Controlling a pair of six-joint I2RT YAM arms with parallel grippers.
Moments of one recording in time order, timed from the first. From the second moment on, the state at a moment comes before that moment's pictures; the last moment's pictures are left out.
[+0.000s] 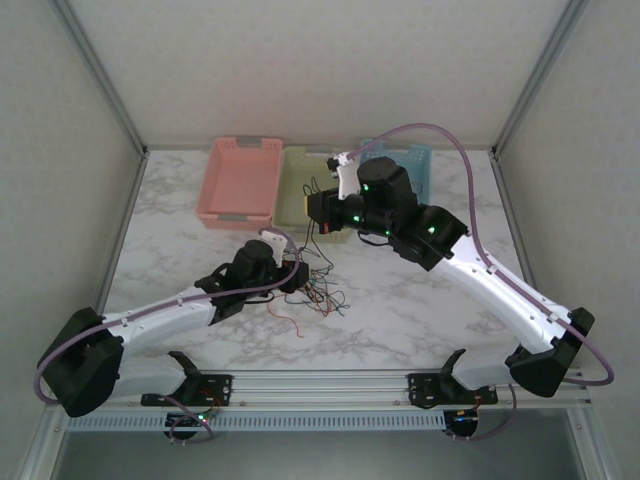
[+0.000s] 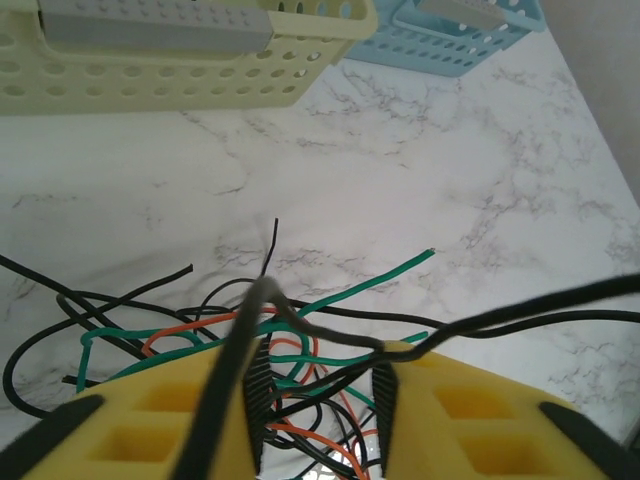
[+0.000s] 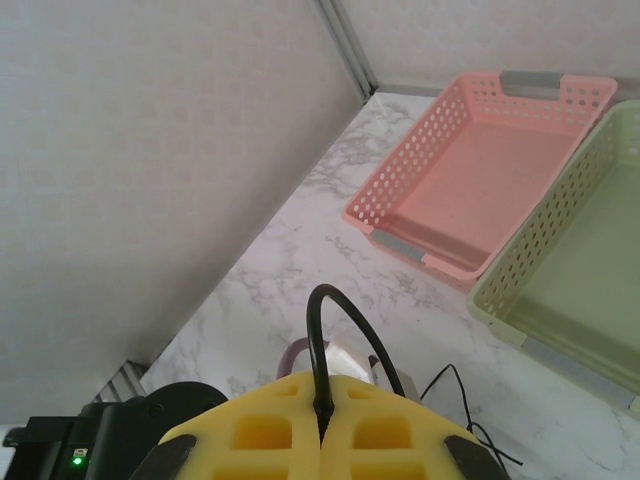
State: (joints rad) left arm -0.77 1.23 0.58 0.07 0.08 -0.58; right arm 0.87 1.34 1.51 -0.55 -0.12 0.46
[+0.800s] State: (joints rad) left arm -0.74 0.95 0.53 -0.21 -0.14 -0.61; right arm 0.72 1.24 1.61 -0.63 0.00 0.37
